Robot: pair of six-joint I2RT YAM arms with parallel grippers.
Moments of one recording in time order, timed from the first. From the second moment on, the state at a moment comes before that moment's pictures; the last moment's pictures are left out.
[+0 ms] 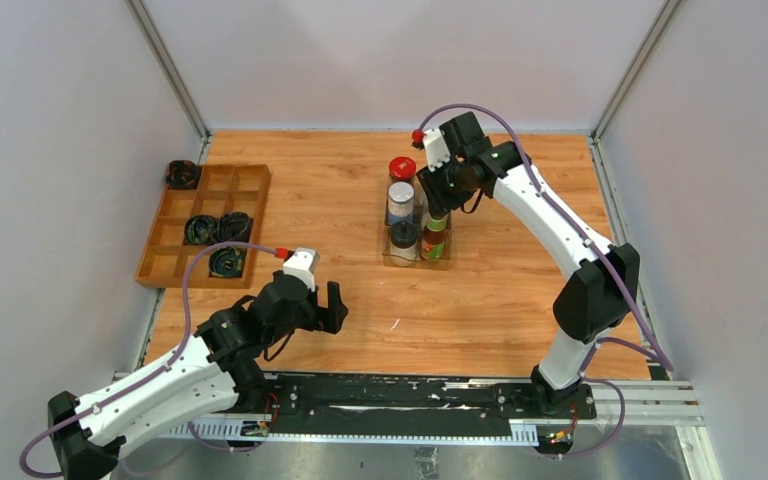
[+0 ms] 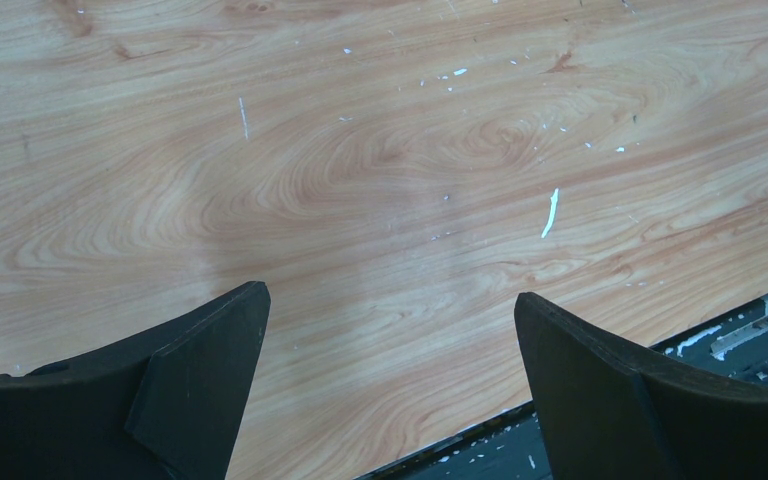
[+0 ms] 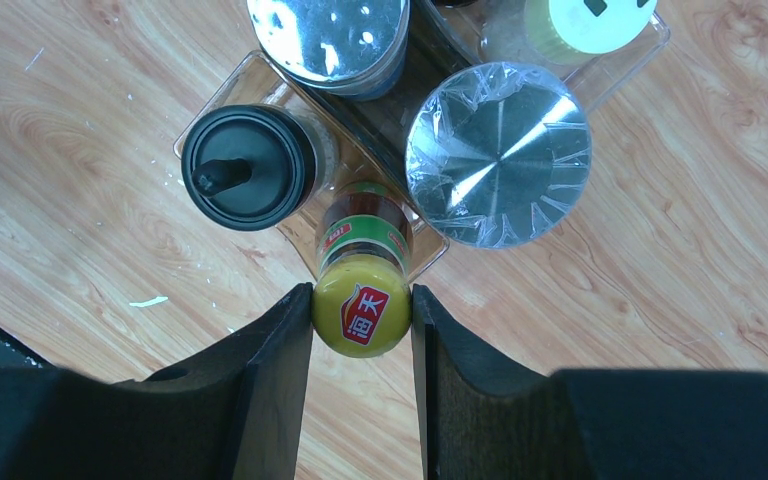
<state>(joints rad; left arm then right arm) -0.89 0.61 0.48 -0.52 -0.30 -0.56 0.51 1.72 1.71 -0.93 -0.15 -0.17</state>
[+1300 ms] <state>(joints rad) -0.89 0.60 0.48 -0.52 -0.28 -0.56 0.51 1.65 1.62 -0.89 -0.16 -0.15</state>
